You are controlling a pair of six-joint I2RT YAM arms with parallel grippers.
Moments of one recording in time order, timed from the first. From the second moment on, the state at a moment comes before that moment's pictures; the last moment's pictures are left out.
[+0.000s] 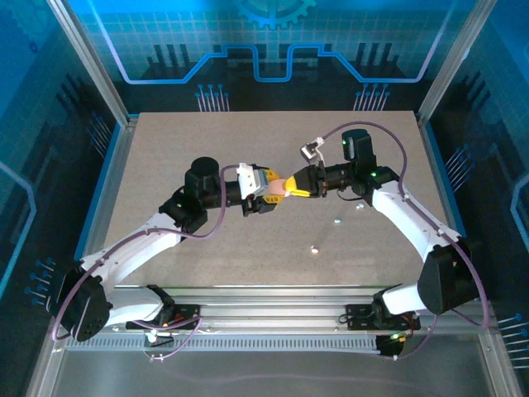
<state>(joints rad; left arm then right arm) -0.58 1.23 0.88 0.18 0.67 0.31 0.33 1.40 1.11 -0.29 -1.30 0.71</state>
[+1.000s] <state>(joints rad) -0.61 1.26 1.02 -0.12 0.62 0.38 0.37 1.39 1.24 -0.62 -1.06 0.54</state>
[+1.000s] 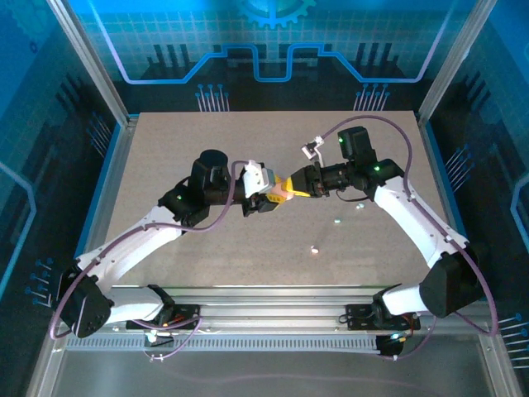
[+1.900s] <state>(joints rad) -0.55 1.25 0.83 0.39 0.73 0.18 0.34 1.36 1.07 -0.05 -1.26 0.97</state>
